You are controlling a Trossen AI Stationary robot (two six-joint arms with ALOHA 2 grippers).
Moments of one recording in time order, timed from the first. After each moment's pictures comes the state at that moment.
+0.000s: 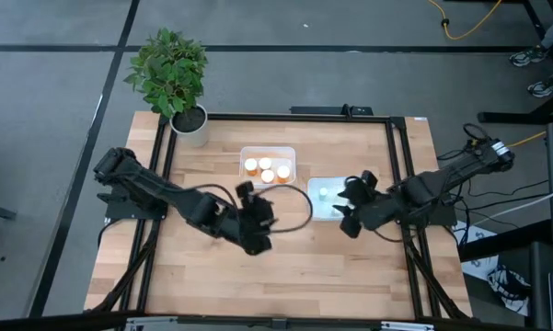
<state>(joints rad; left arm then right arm) -0.44 1.68 1.51 -0.71 -0.67 -0.48 0.47 1.20 1.06 -0.87 0.55 0.78</state>
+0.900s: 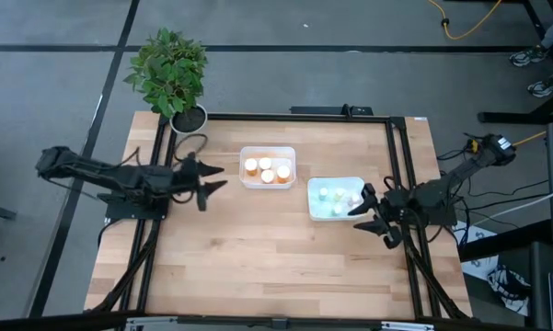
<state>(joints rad) -0.17 0.60 0.33 0.05 -0.49 -0.31 0.57 0.56 0.11 0.60 0.30 0.24</state>
